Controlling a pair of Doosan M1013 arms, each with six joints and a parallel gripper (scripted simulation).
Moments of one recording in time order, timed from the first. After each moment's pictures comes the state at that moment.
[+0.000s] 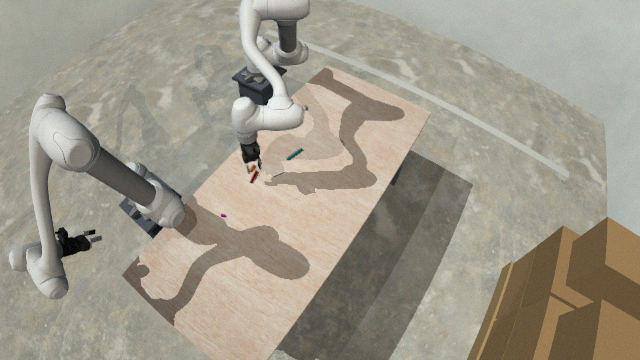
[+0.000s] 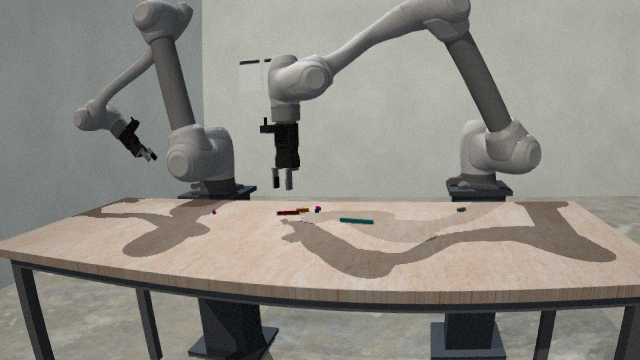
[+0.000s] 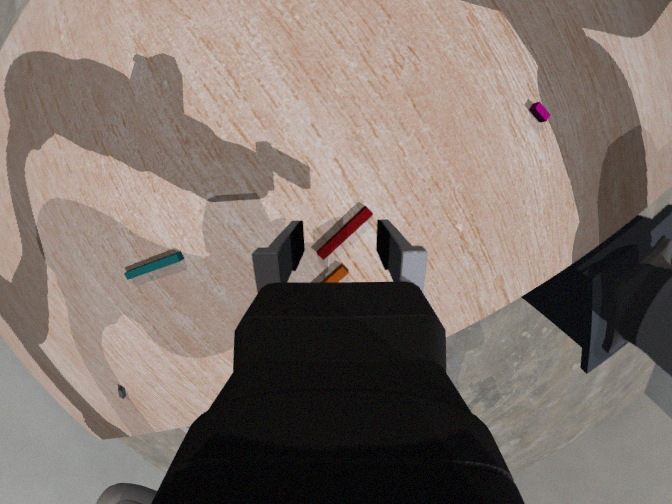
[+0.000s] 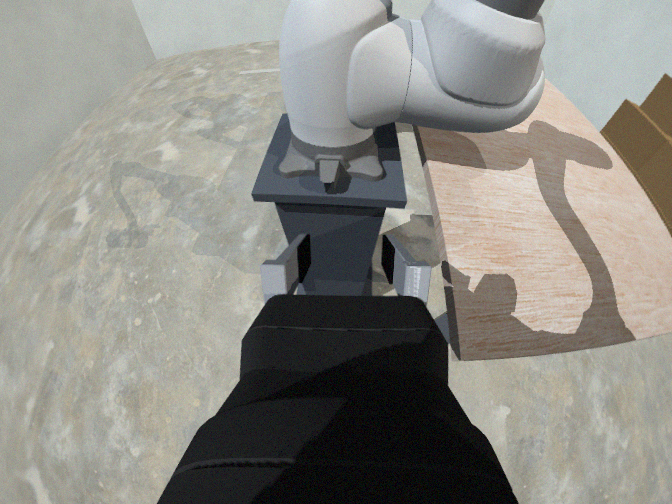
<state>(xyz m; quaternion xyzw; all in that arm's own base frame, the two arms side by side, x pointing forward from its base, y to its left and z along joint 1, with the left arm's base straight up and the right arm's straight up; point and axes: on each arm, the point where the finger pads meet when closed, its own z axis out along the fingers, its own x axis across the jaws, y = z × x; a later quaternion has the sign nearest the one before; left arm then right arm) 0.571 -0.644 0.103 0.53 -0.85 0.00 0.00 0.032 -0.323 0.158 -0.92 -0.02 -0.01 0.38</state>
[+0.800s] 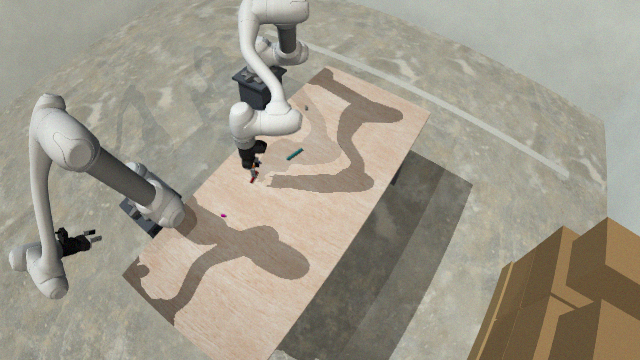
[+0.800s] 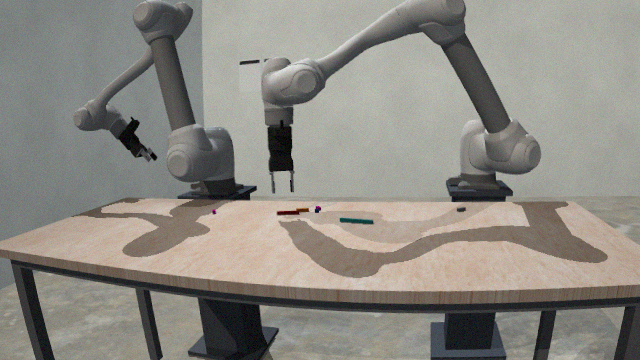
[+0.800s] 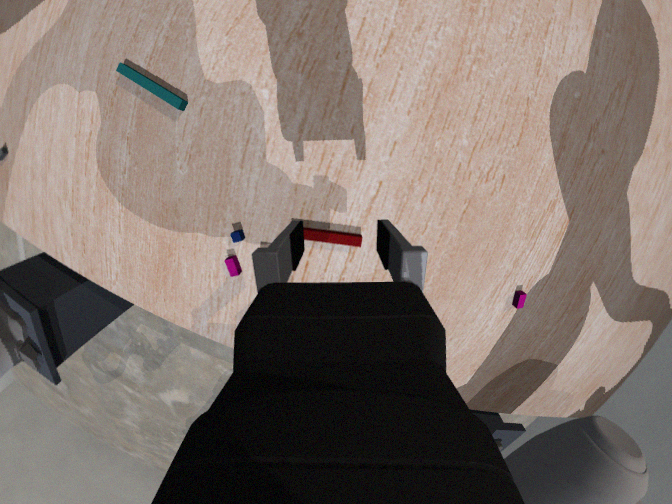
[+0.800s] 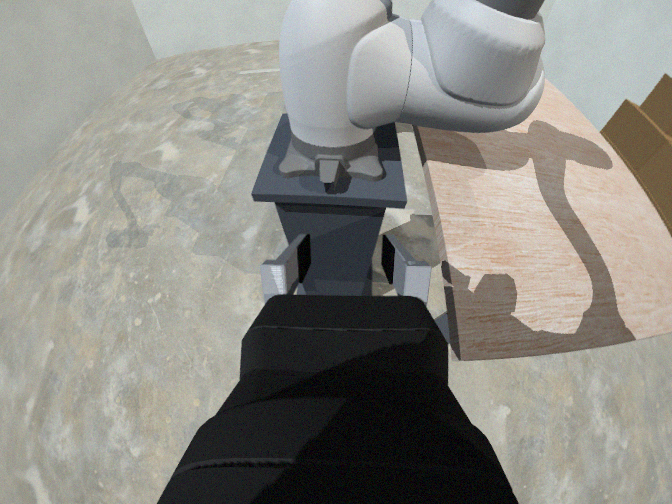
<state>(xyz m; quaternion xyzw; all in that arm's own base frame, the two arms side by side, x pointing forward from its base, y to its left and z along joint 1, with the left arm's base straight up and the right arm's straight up) 0.576 -0.642 0.093 0.85 -0.53 0.00 0.00 0.032 -0.323 0.158 -0.92 -0.02 -0.01 0.38</state>
